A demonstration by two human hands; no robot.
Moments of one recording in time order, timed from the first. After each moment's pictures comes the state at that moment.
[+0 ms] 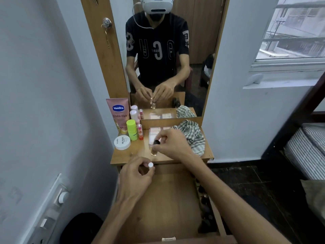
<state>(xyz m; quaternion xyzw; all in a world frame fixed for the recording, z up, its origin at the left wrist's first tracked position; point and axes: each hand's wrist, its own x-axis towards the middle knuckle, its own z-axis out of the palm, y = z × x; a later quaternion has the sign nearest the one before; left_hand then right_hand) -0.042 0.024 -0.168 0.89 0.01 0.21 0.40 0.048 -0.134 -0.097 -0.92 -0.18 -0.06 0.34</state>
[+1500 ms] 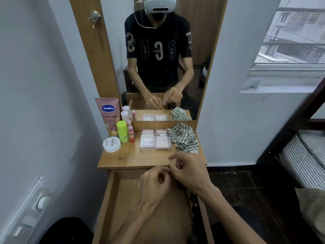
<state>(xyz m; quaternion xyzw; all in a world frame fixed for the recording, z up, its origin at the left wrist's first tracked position) -0.018 -0.061 -0.205 0.89 -0.03 0.21 0.40 0.010 -0.214 -0.145 -0.92 -0.17 -0.13 0.32</state>
